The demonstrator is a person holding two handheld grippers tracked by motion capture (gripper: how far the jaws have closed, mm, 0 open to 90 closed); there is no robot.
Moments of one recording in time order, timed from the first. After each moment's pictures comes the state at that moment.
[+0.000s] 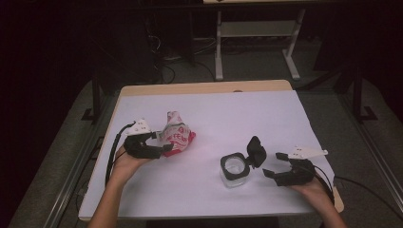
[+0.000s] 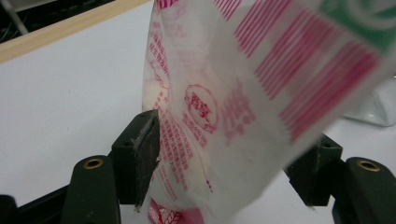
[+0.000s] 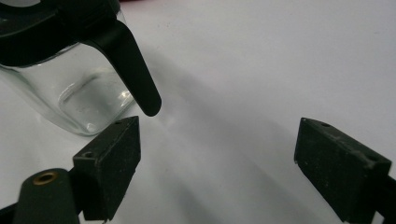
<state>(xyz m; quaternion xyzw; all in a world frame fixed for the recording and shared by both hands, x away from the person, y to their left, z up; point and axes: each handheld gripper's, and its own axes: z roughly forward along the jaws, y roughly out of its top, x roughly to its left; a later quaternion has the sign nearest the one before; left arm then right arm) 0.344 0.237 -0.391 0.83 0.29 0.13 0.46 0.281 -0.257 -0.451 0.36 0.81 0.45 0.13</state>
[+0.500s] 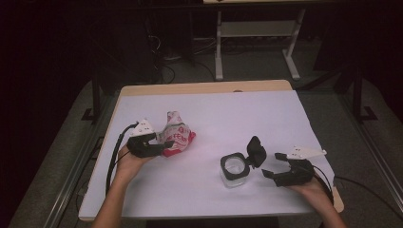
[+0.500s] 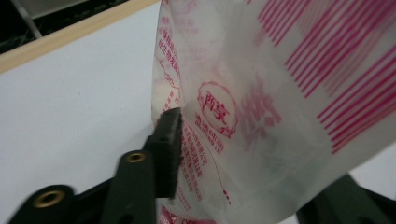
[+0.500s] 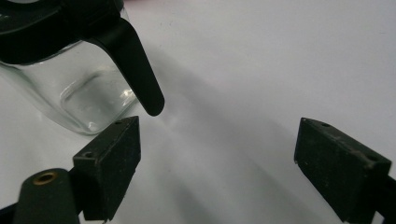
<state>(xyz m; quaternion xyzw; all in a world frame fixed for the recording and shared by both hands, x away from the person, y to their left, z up) 0.348 0.232 -0.399 0.83 0.28 0.16 0.46 0.281 -0.254 -0.451 0.36 0.81 0.45 0.13</state>
